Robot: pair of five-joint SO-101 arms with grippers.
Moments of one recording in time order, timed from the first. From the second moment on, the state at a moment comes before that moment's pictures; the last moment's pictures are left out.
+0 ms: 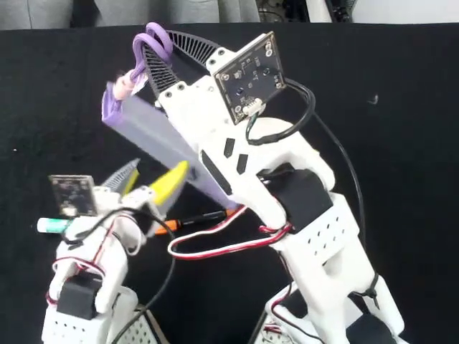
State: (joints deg) left arm 7.4 -104.1 79.8 46.1 16.5; right arm -35.7 -33.5 7.3 31.7 8.4
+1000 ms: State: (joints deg) left arm -1.2 -104.2 90.6 18.1 22.4; right arm -35.7 -38.5 7.3 36.0 8.6
